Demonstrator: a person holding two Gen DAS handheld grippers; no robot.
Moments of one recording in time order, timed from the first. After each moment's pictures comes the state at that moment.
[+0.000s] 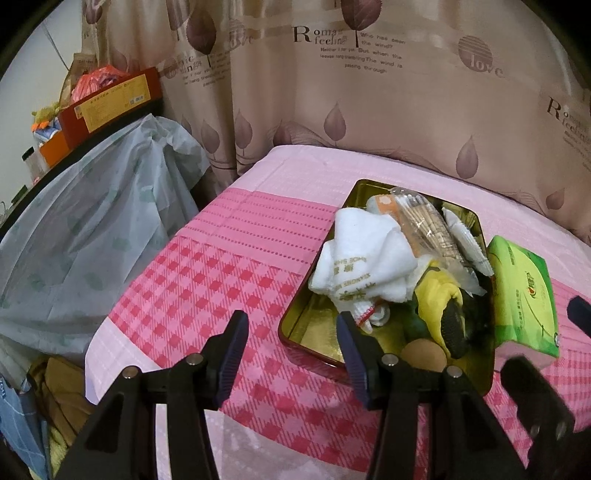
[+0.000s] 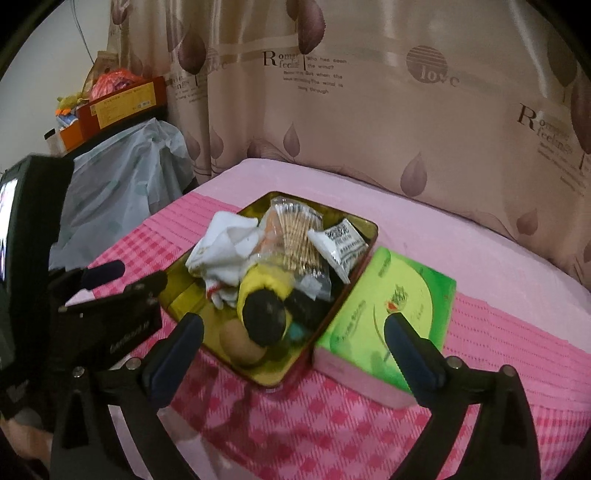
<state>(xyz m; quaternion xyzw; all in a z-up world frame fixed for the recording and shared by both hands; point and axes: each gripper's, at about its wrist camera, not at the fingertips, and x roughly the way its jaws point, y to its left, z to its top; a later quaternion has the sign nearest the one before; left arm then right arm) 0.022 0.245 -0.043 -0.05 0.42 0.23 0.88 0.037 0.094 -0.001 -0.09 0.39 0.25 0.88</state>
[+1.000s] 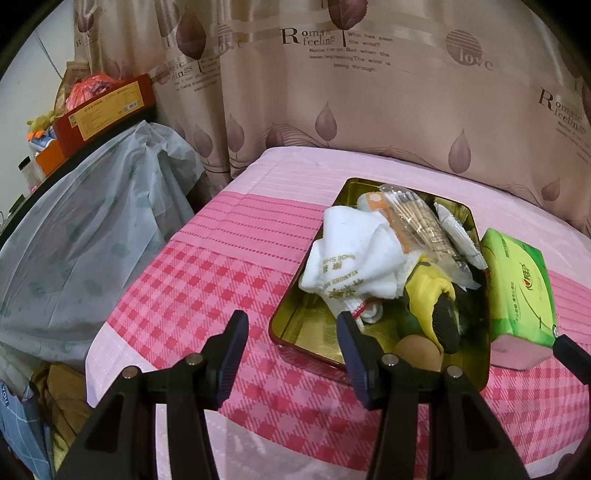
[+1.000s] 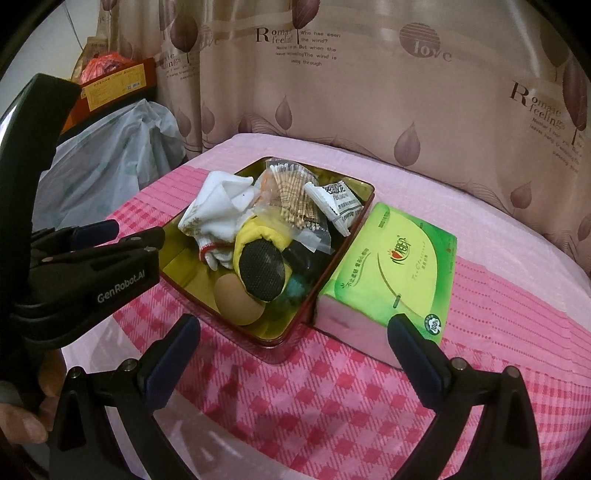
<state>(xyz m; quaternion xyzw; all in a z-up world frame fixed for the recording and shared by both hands) 0.024 0.237 -0.043 -0.04 0.43 0.22 0.88 0.020 0.094 -0.025 -0.10 0.42 0.23 0.87</state>
